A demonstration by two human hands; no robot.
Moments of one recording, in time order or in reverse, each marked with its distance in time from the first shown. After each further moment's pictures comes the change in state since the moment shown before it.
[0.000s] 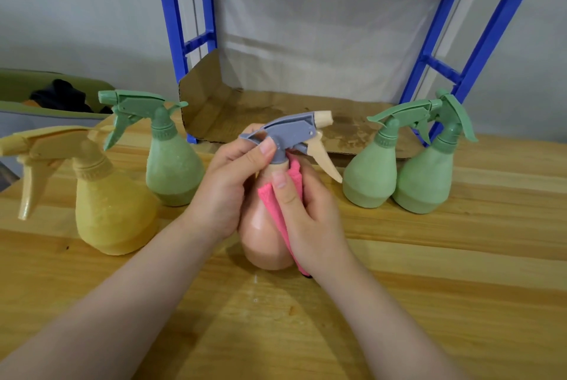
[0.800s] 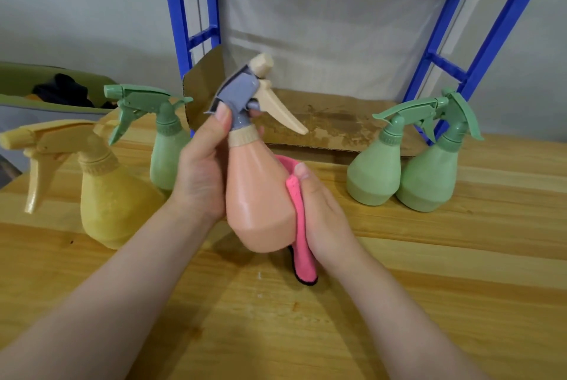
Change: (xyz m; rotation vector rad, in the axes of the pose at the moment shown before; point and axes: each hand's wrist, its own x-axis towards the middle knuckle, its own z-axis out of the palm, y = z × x) left_hand 0.005 0.013 -0.008 -0.198 0.136 0.122; right_hand 0.002 -0.010 -0.011 0.067 -0.236 0.274
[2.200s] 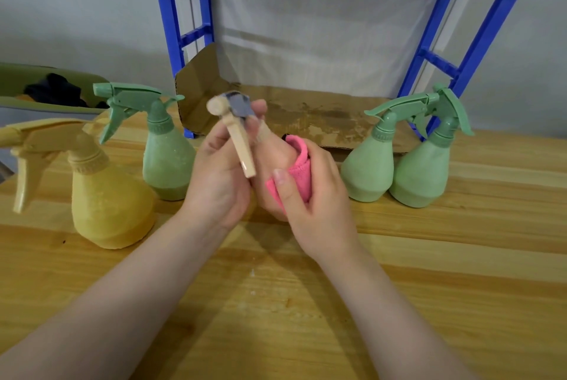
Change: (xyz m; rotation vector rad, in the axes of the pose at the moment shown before) left_hand -0.007 -0.013 0.017 -0.026 0.072 -0.044; right_hand 0.006 0.019 -0.011 -0.570 0.368 -0.315
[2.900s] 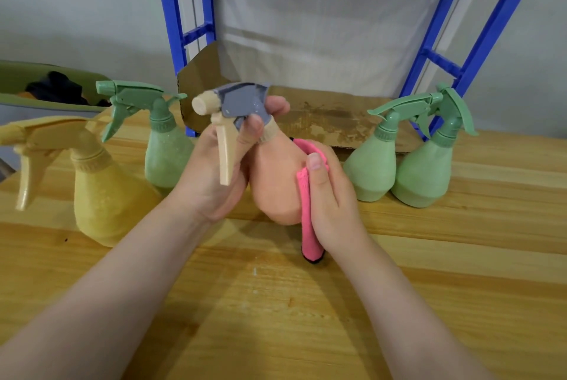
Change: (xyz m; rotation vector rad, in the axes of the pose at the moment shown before) left_hand 0.006 0.011 -0.008 0.269 -0.273 0.115; right_hand 0.006 0.007 -0.006 0.332 -0.049 0.081
